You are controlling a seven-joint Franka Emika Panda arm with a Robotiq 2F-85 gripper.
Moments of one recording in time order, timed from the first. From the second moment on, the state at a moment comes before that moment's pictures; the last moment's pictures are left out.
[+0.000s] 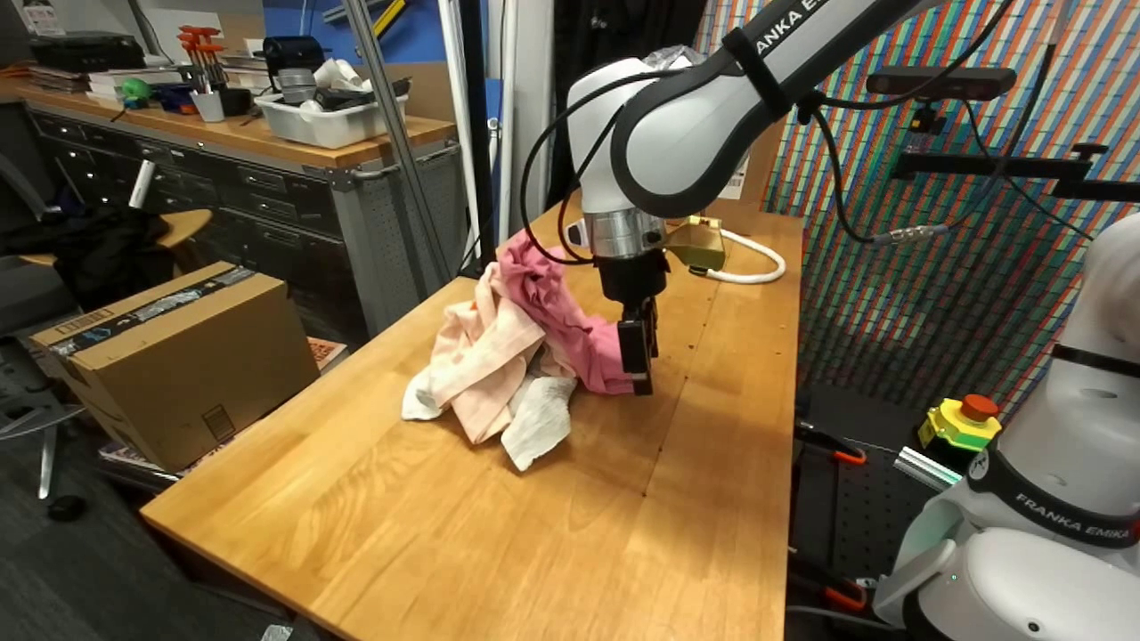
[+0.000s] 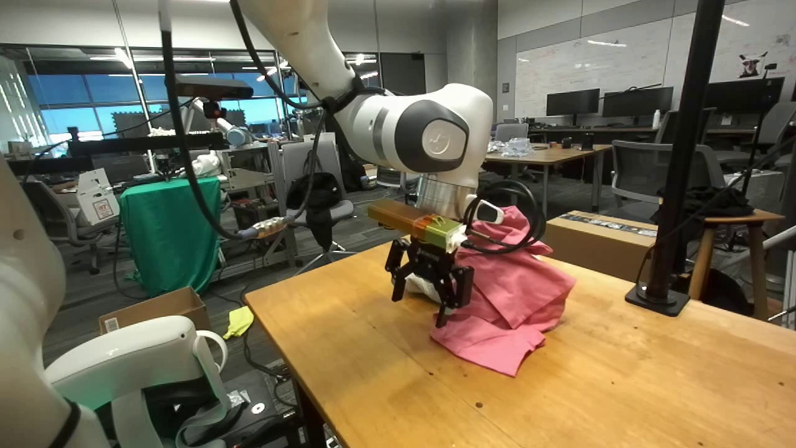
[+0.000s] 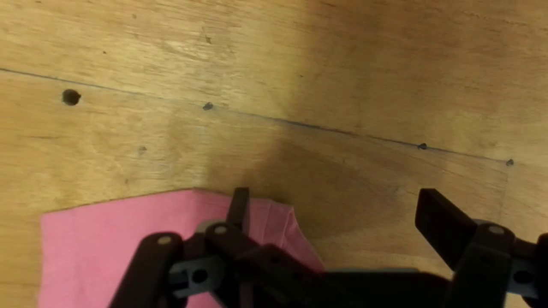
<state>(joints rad) 0.06 0.05 0.08 -2.35 0.07 2.13 -0.22</state>
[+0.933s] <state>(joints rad) 0.06 0.09 0.07 -2.43 -0.12 2.45 -0.16</state>
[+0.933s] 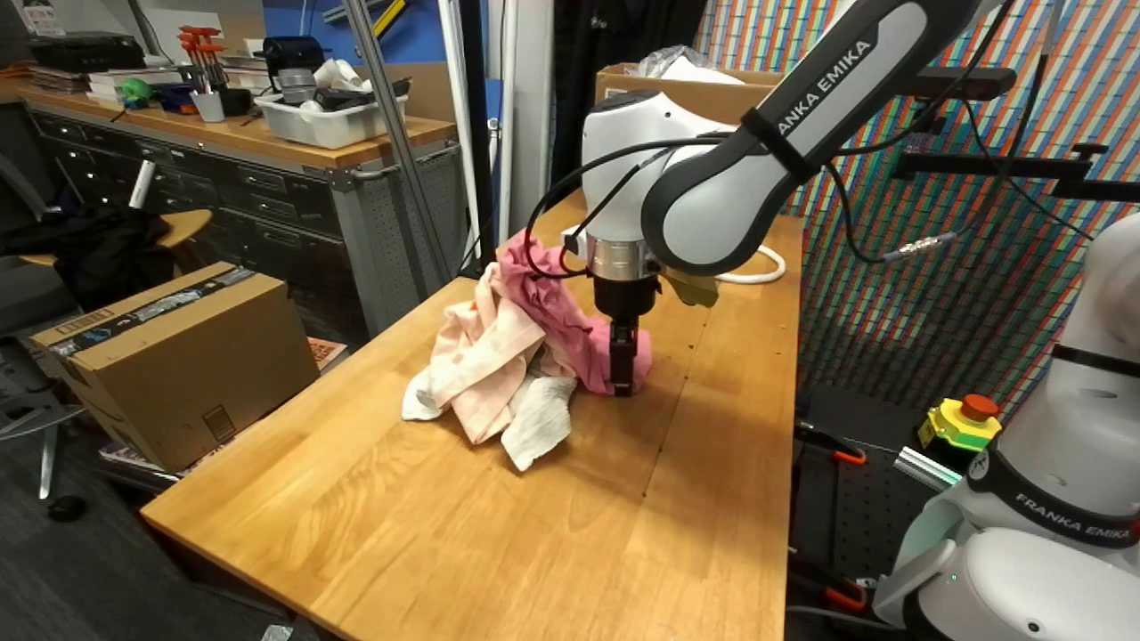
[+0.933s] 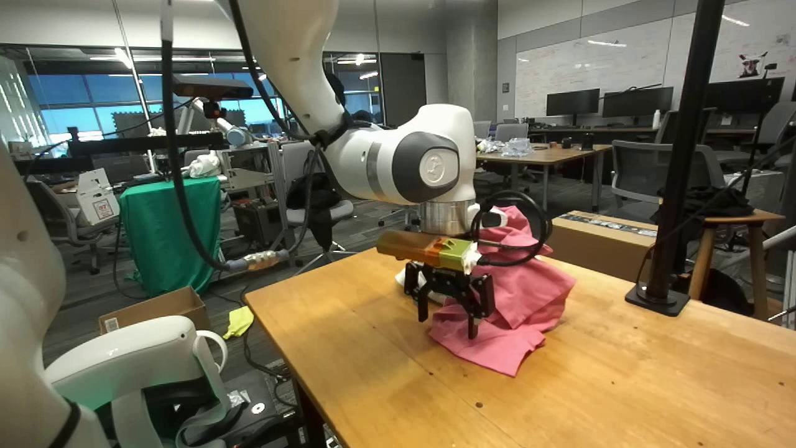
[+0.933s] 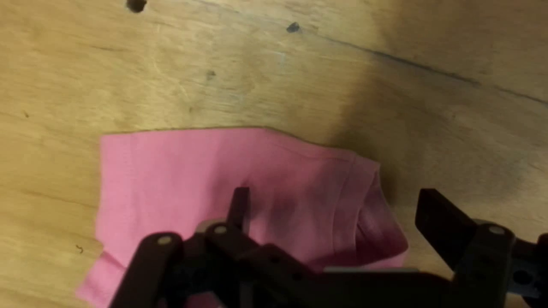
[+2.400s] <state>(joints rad) 0.05 0.11 0.03 -2.44 -0.31 2.58 0.00</state>
